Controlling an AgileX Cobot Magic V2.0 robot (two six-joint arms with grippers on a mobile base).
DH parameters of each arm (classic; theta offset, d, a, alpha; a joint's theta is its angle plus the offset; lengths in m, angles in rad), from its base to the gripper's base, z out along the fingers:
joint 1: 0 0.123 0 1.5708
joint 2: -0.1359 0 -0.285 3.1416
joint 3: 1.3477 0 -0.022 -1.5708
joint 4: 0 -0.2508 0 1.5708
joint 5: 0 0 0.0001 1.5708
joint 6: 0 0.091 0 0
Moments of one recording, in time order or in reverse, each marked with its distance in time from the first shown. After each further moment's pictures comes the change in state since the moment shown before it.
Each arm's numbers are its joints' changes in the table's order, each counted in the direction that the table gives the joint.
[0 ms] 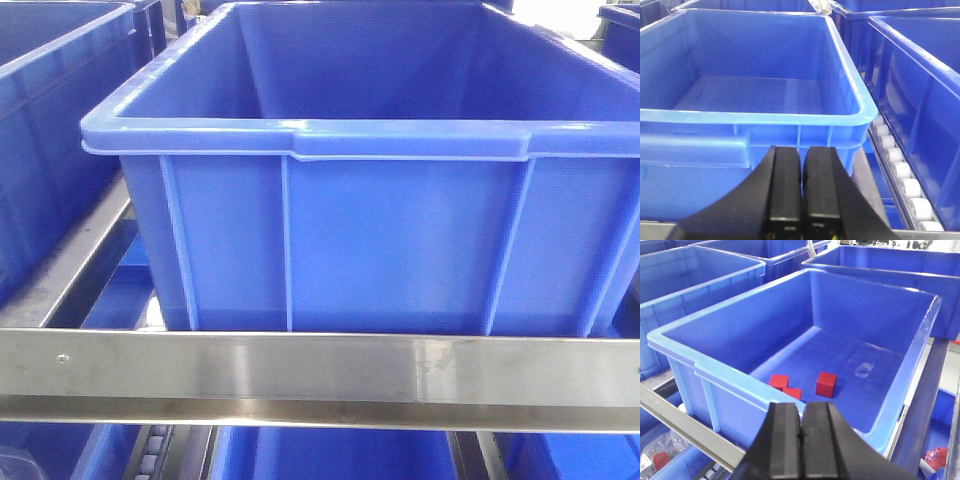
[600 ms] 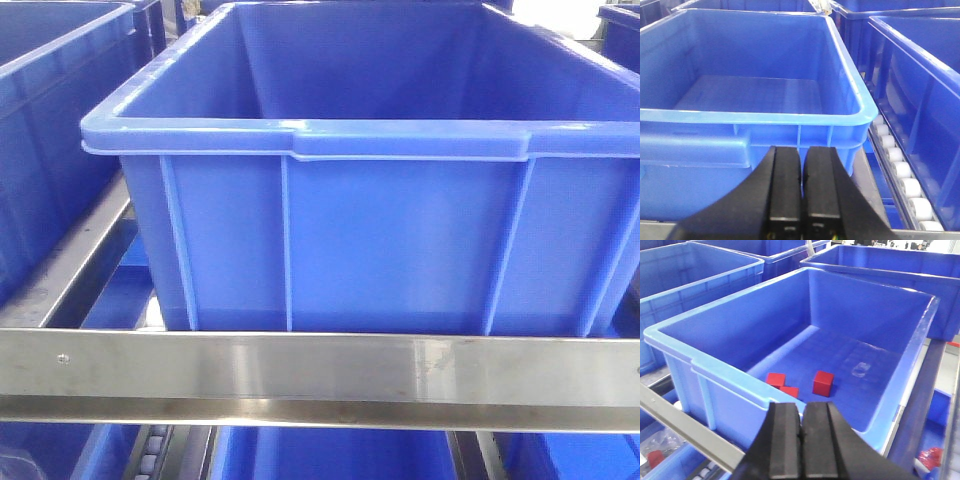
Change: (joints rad) left arm 0.000 0.000 0.000 0.000 0.000 0.000; right arm -0.015 0.000 0.002 0.018 0.002 0.000
